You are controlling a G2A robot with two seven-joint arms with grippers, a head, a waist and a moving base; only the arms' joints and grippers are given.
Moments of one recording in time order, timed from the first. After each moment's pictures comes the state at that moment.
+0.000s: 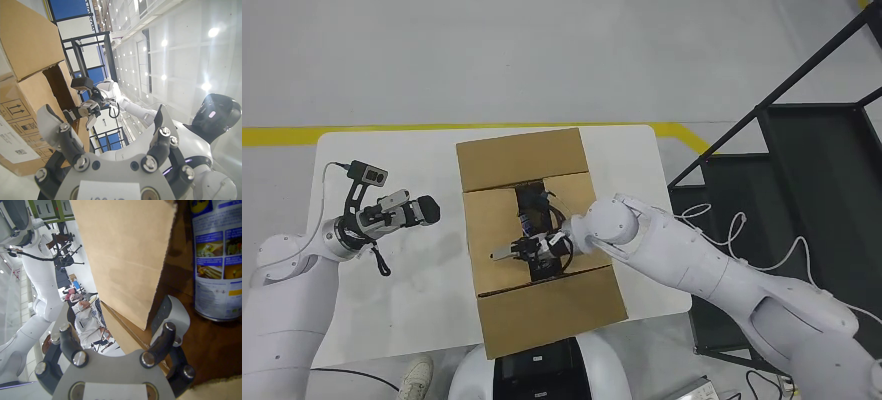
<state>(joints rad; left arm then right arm) 1.12 -1.03 -1.45 -1.19 -0.74 -0.41 -1.41 -0.69 -1.10 0.43 -1.42 0.39 0.14 0.81</state>
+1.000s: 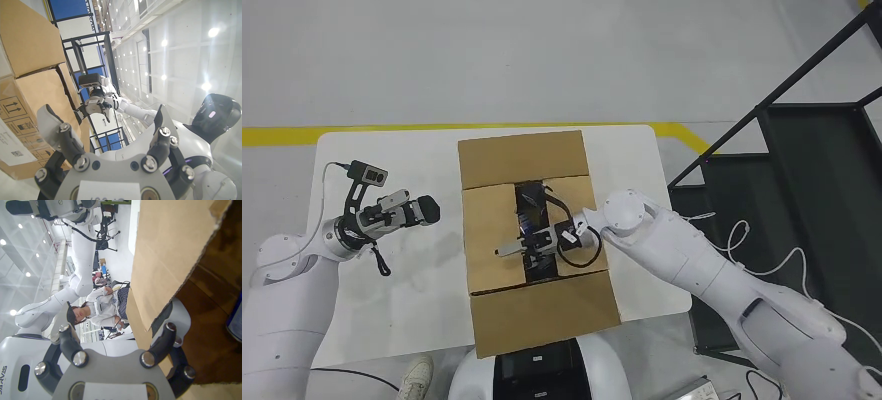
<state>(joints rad) 1.12 -1.03 -1.45 -1.19 -0.74 -0.41 -1.41 -0.75 -1.14 0.56 -1.32 0.50 -0.16 1.02</state>
